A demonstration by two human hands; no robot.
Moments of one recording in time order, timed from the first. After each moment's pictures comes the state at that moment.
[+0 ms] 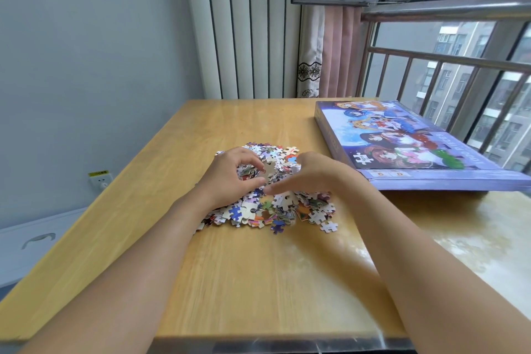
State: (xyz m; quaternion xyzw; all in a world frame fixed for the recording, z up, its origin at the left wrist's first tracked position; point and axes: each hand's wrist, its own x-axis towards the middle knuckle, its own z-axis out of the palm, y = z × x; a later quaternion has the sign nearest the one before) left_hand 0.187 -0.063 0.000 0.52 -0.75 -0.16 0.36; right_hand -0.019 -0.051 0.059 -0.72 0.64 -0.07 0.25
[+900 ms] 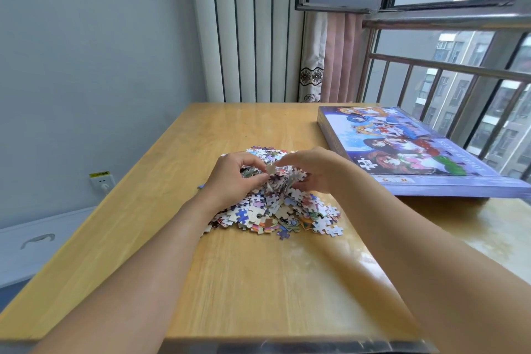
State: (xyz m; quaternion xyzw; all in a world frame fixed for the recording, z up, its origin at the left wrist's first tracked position) left_hand 0.189 -0.066 0.001 0.52 -0.72 -0.20 0.41; right_hand 0.001 -0.087 0.053 -0.47 0.62 -0.30 0.55
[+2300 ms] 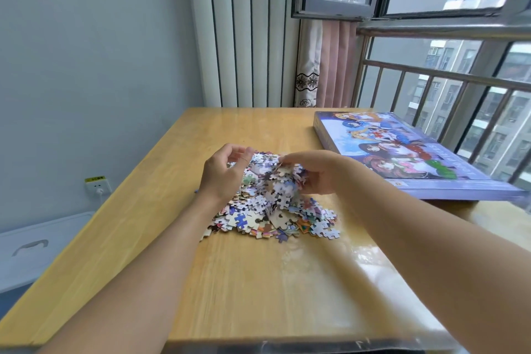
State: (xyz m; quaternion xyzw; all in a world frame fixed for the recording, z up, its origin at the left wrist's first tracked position) left_hand 0.186 -0.061 0.009 0.55 -0.60 -0.23 0.53; right_hand -0.013 -0.100 0.052 -0.46 0.59 -0.25 0.61
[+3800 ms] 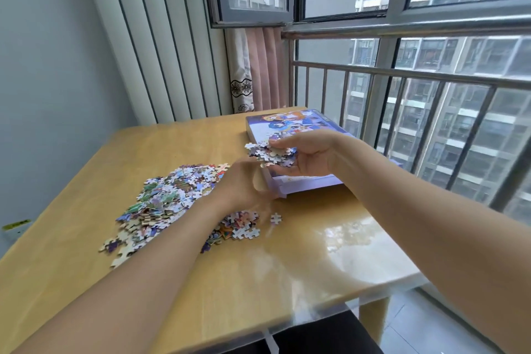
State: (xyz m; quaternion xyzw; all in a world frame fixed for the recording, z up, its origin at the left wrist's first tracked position) left_hand 0.033 -0.059 0.037 0.43 -0.84 -0.16 0.28; right_hand -0.146 -0.048 0.112 -0.39 0.48 -0.35 0.70
